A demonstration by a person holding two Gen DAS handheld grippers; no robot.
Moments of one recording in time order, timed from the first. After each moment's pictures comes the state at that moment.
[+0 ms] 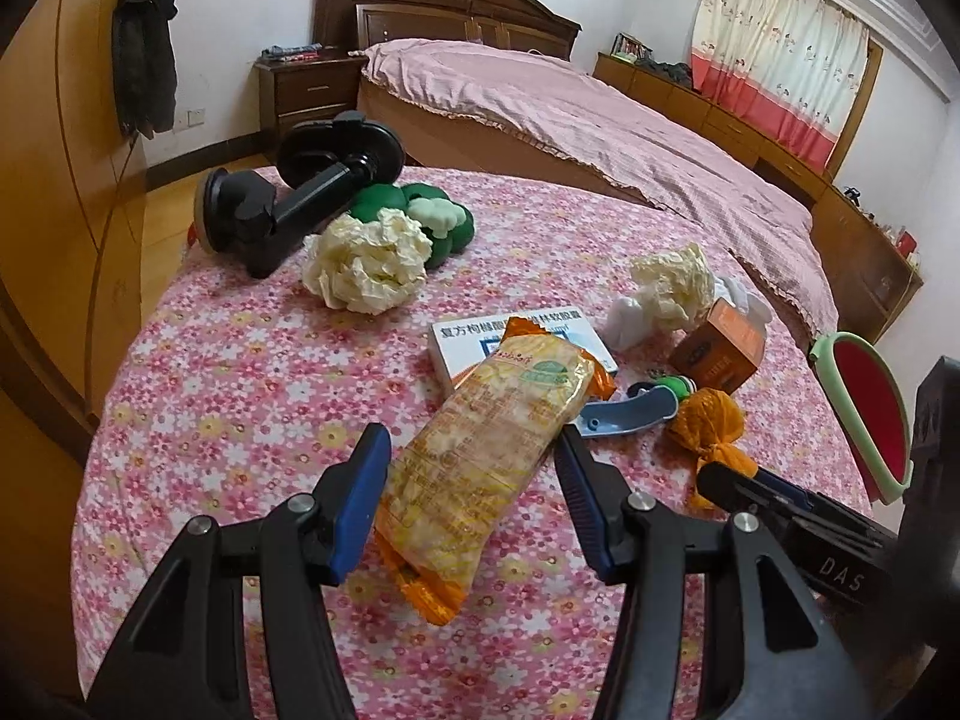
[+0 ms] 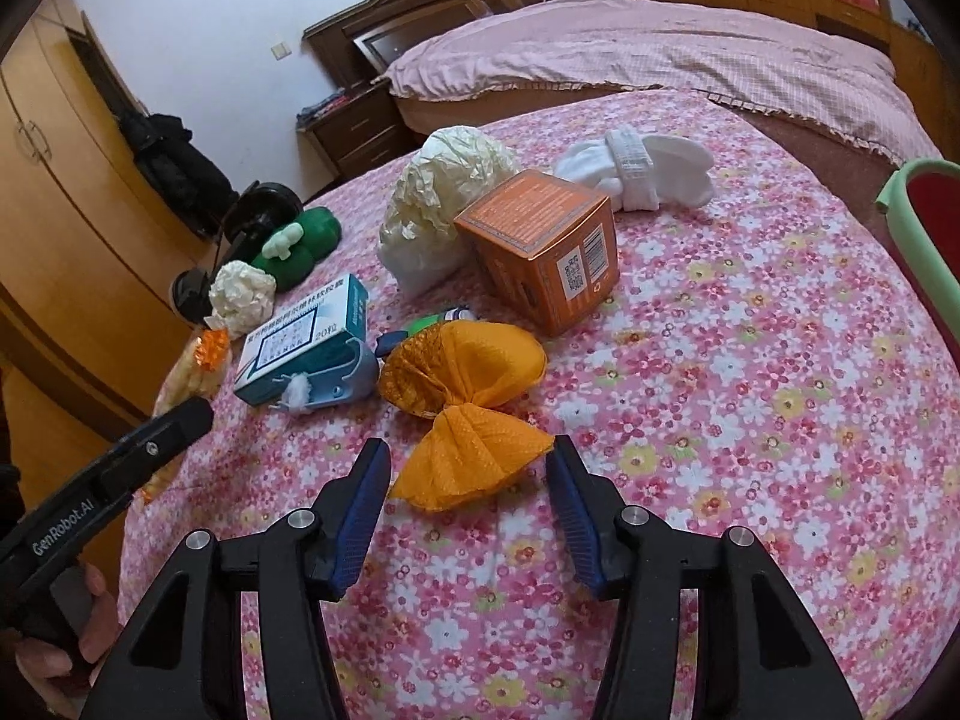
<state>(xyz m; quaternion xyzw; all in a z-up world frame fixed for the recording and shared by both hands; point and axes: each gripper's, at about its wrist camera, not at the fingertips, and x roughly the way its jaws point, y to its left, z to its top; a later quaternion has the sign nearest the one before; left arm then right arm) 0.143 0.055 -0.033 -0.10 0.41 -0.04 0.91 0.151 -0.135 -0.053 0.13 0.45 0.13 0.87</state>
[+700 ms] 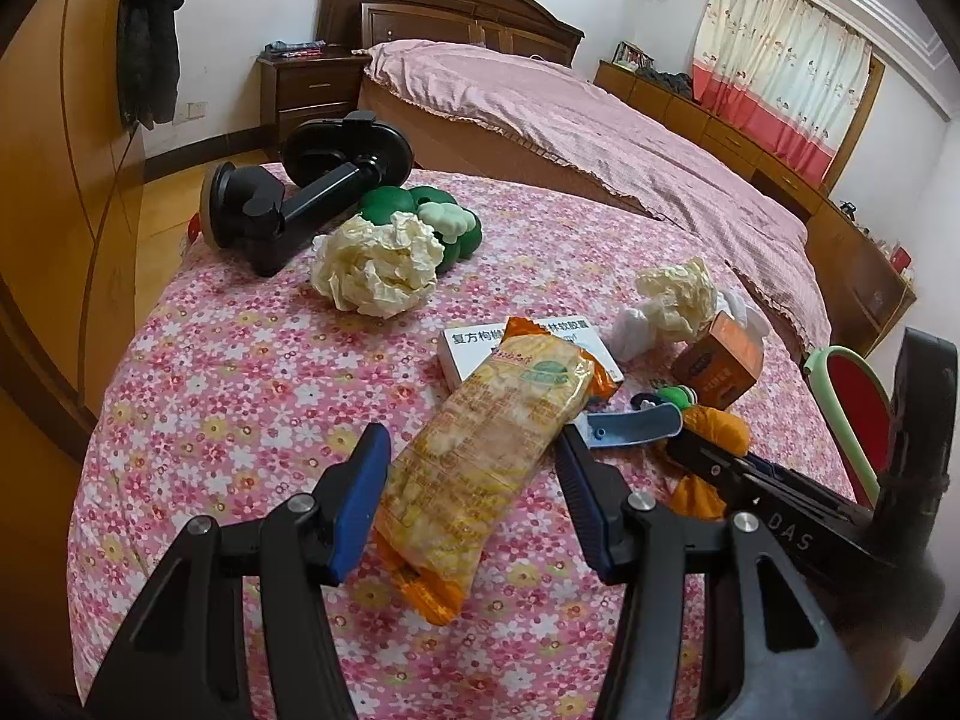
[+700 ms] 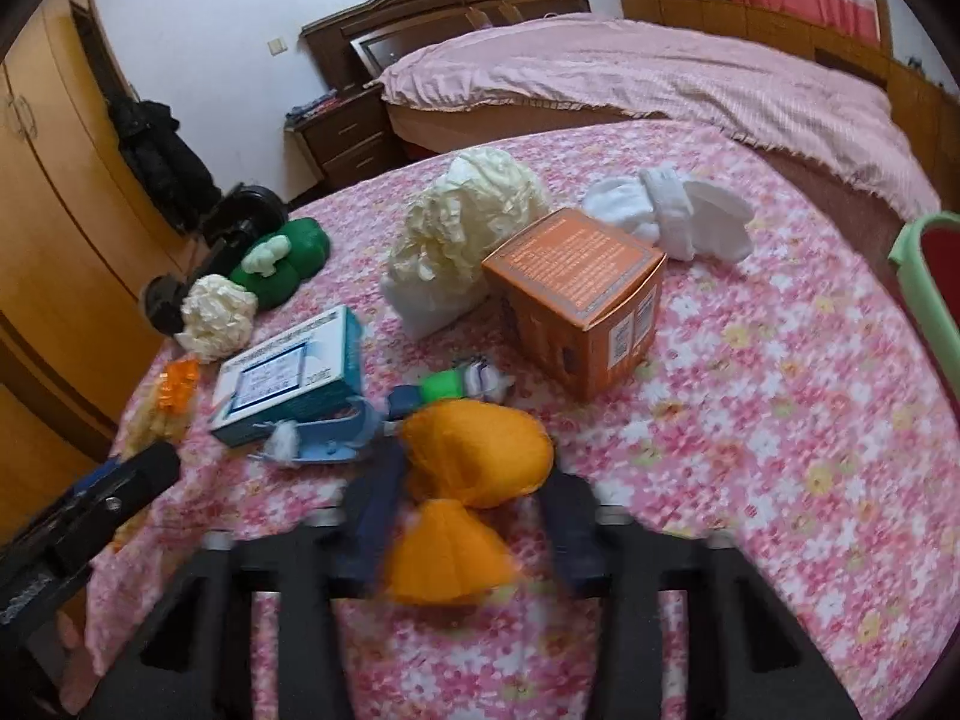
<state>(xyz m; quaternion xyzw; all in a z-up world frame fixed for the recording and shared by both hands) 0.143 0.067 -0.032 -0.11 0.41 -0.05 0.91 0.172 -0.110 -0.054 0.10 0.44 0.11 0.89</state>
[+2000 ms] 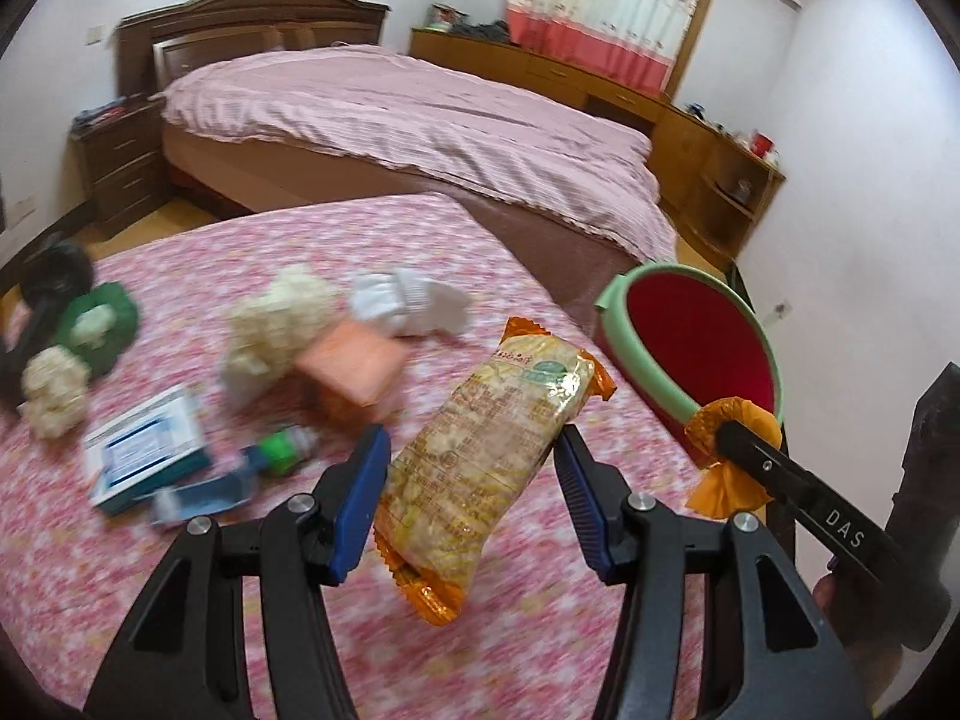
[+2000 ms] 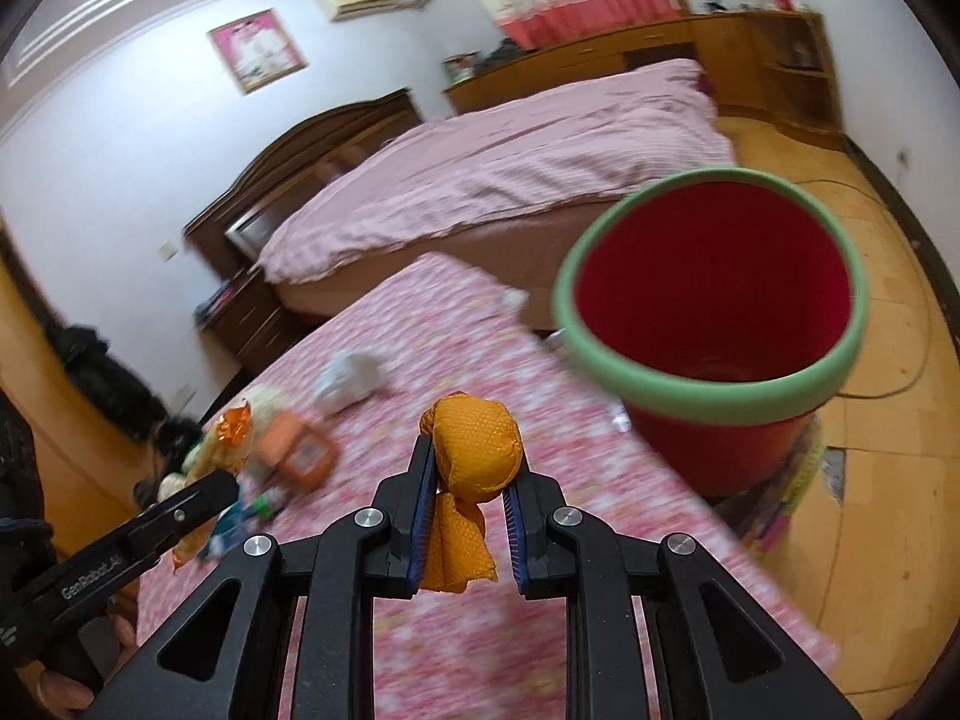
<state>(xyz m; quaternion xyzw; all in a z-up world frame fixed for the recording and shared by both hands) 0.156 -0.125 0.017 -0.03 0.41 -0.25 0.88 0.065 -0.309 0.007 0.25 0.32 -0.06 0.91</state>
